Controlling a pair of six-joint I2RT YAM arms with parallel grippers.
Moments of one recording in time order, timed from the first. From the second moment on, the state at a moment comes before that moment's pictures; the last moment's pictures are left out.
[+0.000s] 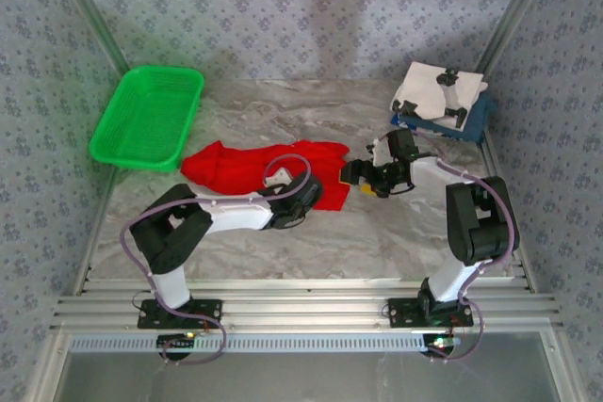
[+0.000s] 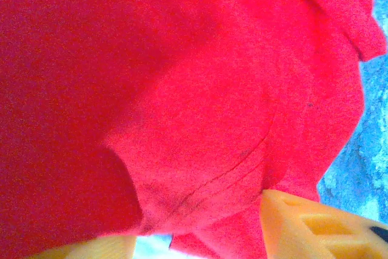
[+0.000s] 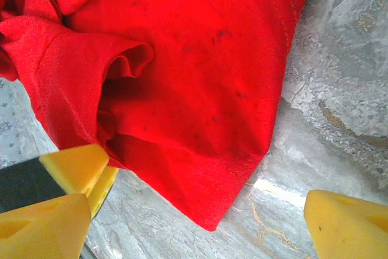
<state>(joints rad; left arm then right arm) -0.94 1.79 0.97 -0.05 -0.32 -1.51 0.19 1.67 0.95 -0.38 -0.67 0.37</state>
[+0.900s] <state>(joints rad) -0.92 1.63 0.86 -0.01 -0.26 -1.48 0.30 1.76 0.97 -0.36 -0.62 0.40</state>
